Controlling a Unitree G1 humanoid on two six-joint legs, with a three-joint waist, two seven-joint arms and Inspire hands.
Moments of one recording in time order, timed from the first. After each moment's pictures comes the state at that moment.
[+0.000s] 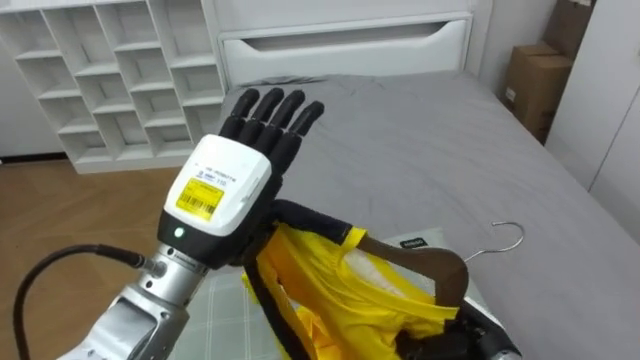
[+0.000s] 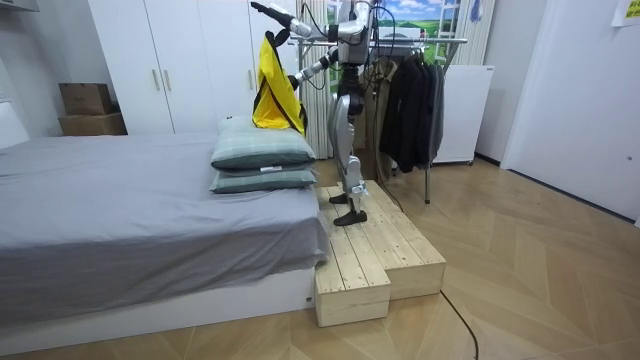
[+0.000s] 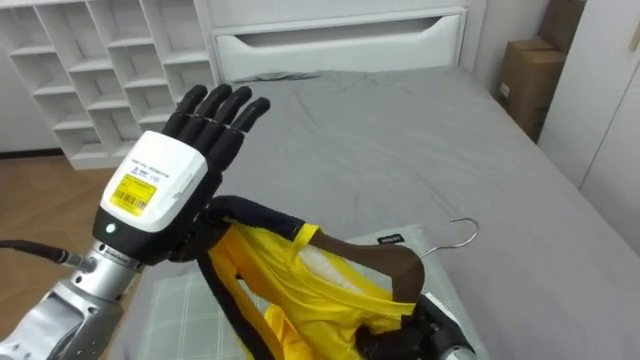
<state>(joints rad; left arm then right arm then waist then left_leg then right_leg) -0.19 0.54 -0.32 -0.03 1.01 -0.15 0.42 -0.19 -0.40 0.26 0.69 0.33 -0.06 0.22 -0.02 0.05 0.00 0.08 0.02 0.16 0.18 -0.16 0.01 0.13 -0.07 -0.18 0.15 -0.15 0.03</state>
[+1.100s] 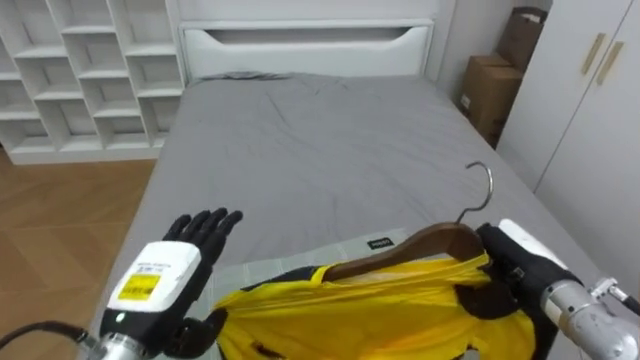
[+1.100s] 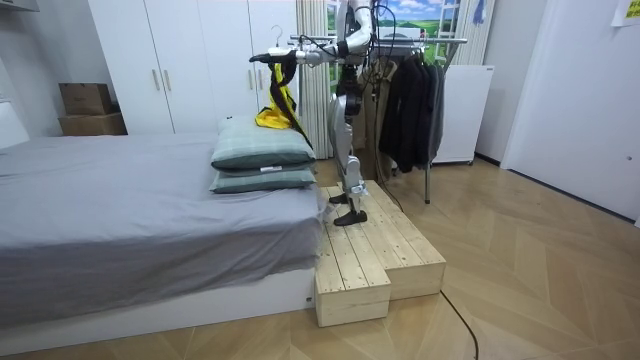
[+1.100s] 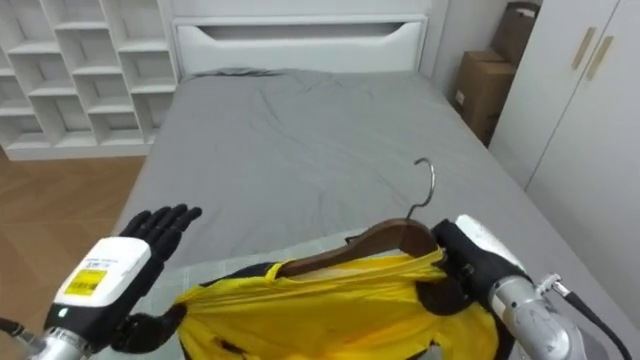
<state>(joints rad) 0.13 0.54 -0.15 0.15 0.81 -0.17 0.24 -0.19 -0.57 0.08 0.35 -0.33 -0.07 0.19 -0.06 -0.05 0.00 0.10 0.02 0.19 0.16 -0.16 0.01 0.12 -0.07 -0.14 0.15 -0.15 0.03</state>
